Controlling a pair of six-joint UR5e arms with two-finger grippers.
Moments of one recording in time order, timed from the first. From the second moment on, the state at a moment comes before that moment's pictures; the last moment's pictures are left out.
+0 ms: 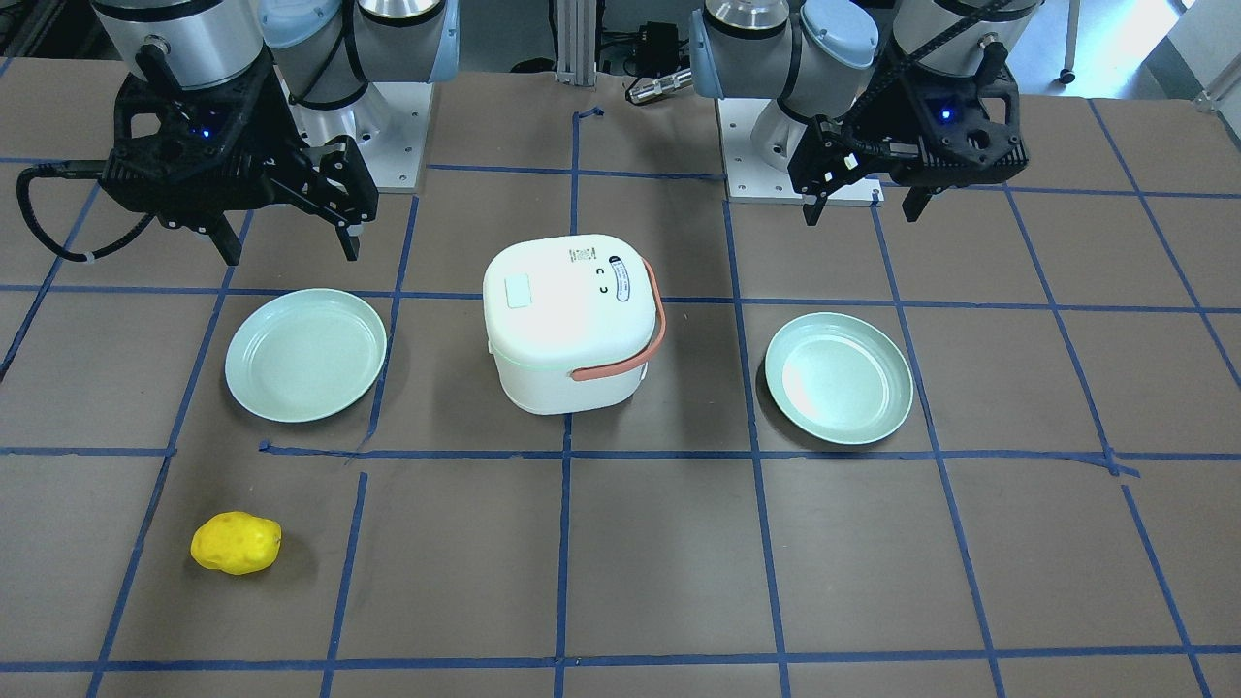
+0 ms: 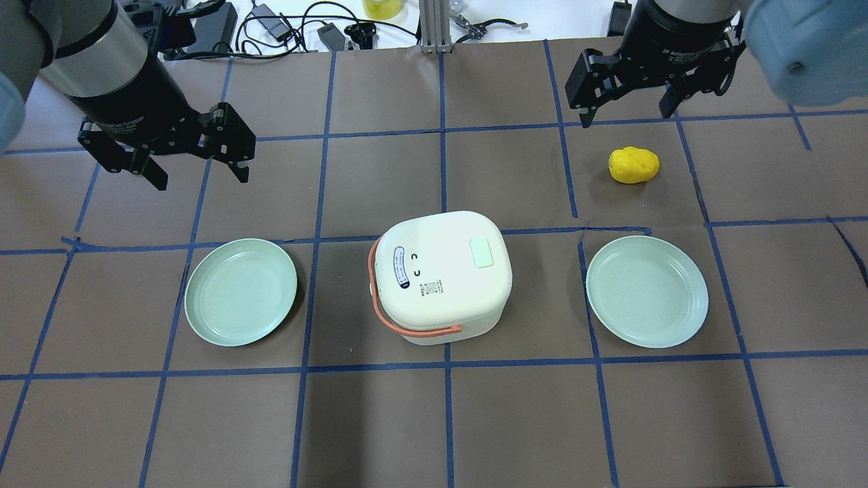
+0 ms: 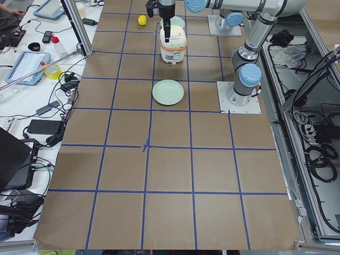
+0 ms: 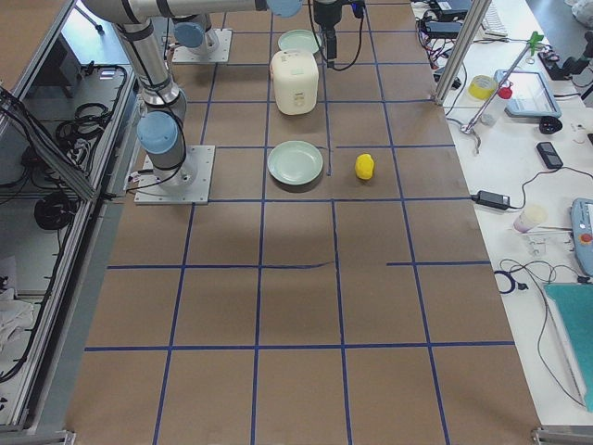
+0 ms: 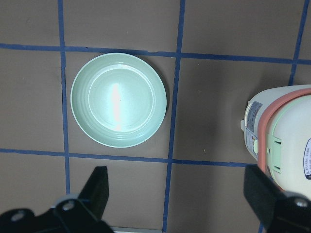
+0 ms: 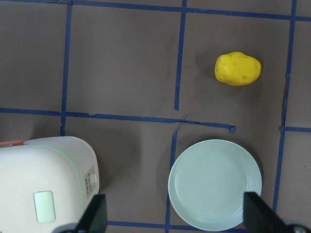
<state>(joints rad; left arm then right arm) -1.55 -1.50 -1.59 -1.62 1.59 -0.05 1.62 -1.55 1.50 -1.63 -1.57 -0.03</state>
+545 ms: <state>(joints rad) -1.55 -1.50 -1.59 -1.62 1.59 -0.05 1.62 -1.55 1.50 -1.63 -1.58 -0.03</state>
